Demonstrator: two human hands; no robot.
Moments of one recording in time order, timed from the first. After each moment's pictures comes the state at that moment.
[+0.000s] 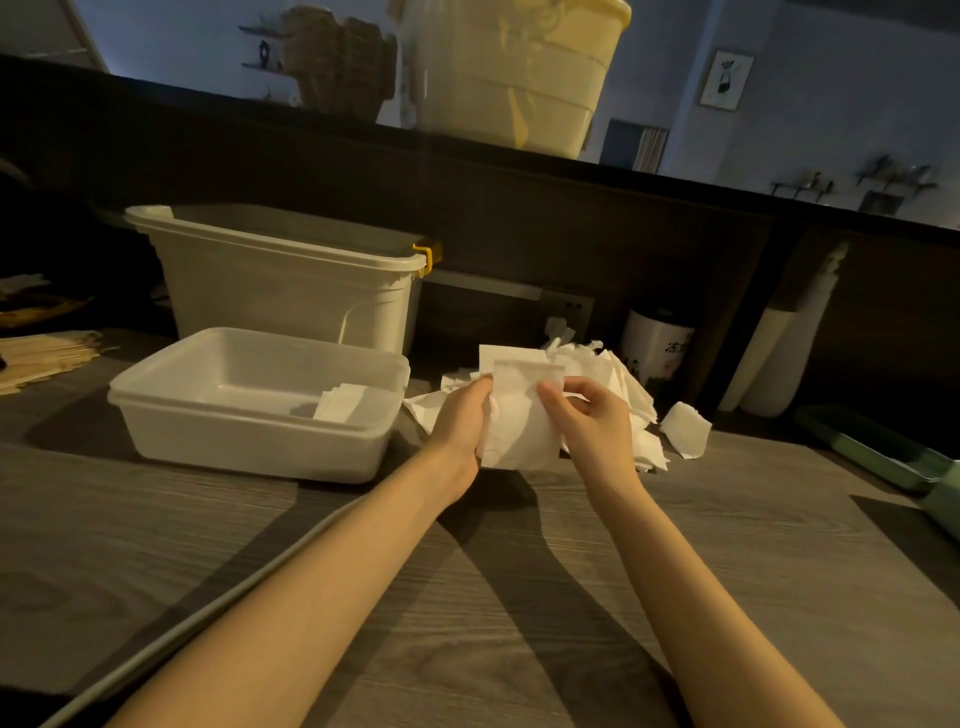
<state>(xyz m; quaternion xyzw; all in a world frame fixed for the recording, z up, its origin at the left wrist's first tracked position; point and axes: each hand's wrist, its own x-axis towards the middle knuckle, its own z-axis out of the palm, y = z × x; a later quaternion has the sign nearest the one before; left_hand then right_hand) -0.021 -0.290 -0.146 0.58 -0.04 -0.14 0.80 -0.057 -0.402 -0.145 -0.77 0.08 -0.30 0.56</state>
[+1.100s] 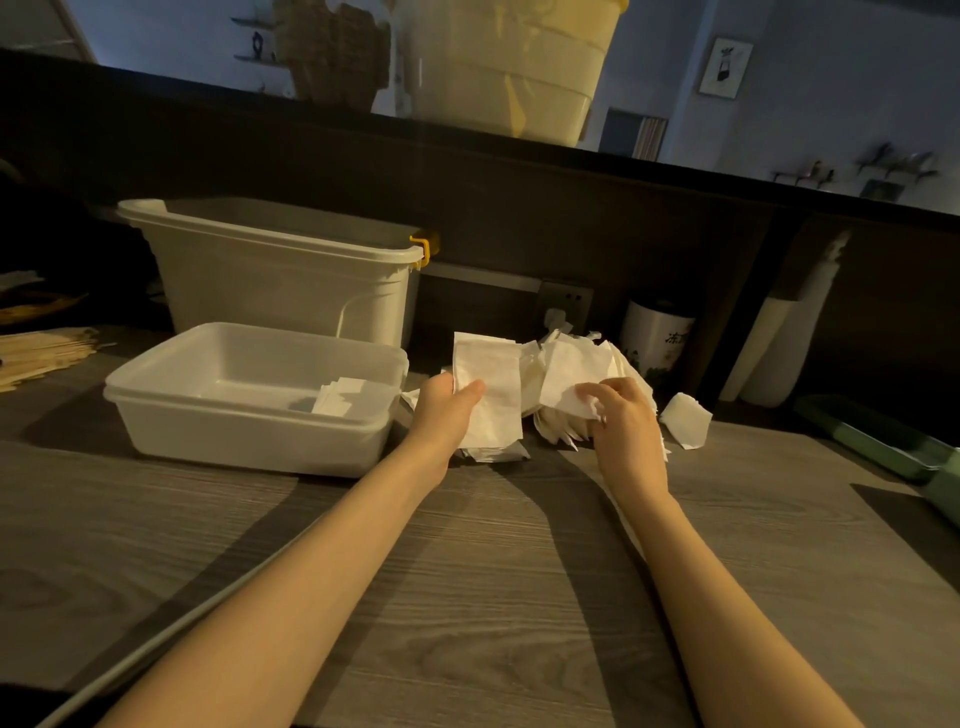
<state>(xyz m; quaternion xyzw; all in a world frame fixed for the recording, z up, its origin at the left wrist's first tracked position) -0.002 -0.279 -0.153 0.70 -0.07 -0.03 0.71 -0.047 -0.454 -0.170 -0.92 0.09 -0.35 0.15</state>
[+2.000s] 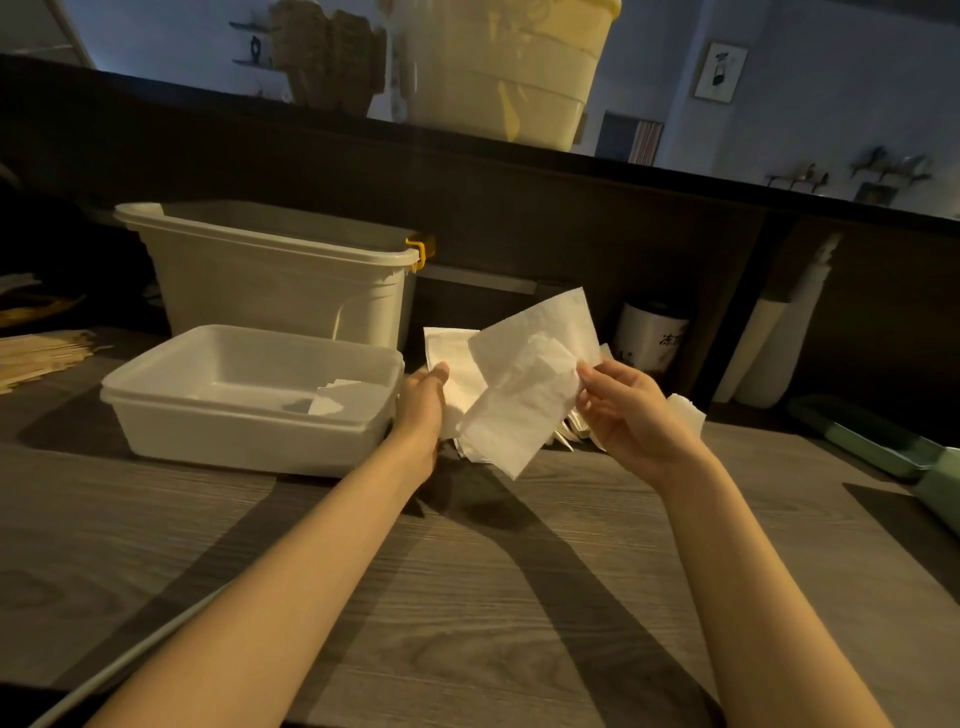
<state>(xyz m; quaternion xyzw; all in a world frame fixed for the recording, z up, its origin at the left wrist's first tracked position) 0.003 -0.272 -0.147 0.60 0.04 -0.07 0.79 -0.081 -0.438 -0.110 -0.61 -0.02 -0.09 0.79</state>
